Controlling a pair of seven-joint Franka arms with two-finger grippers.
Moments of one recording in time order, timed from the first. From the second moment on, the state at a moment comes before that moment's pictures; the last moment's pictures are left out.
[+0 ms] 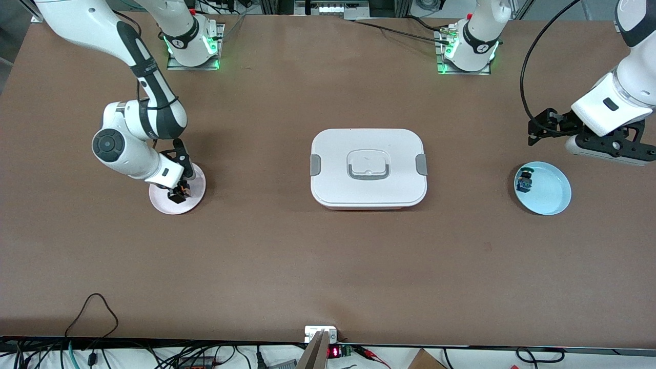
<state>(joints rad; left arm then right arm) -0.07 0.04 -0.02 -1.63 0.00 1.68 0.12 0.06 0.39 0.04 -2.13 -0.03 2.44 -1.86</state>
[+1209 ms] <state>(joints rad) -0.07 0.04 -0.02 -1.63 0.00 1.68 0.12 0.04 0.42 0.04 -2.15 -0.03 2.51 -1.85</state>
